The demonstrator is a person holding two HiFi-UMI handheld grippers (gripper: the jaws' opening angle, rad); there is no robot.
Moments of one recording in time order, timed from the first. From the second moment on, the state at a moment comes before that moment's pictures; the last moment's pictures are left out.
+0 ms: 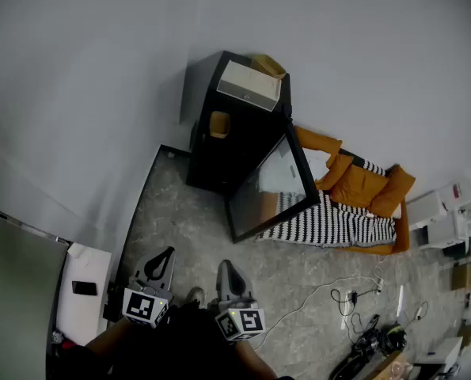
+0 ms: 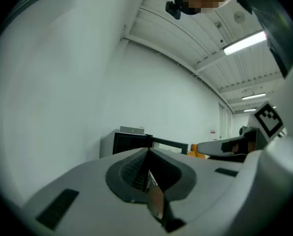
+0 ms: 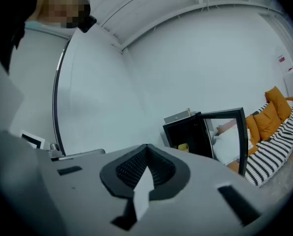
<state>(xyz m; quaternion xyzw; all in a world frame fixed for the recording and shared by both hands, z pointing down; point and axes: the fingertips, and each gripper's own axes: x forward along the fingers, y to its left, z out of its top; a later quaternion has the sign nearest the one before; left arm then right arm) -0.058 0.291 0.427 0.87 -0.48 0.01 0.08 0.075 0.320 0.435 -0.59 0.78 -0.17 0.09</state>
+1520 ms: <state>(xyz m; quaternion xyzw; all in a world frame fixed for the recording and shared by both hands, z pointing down) -0.147 0.257 0.449 0.89 -0.44 -0.01 0.11 -0.014 0.293 0.439 -0.64 0.75 -0.17 0.09</state>
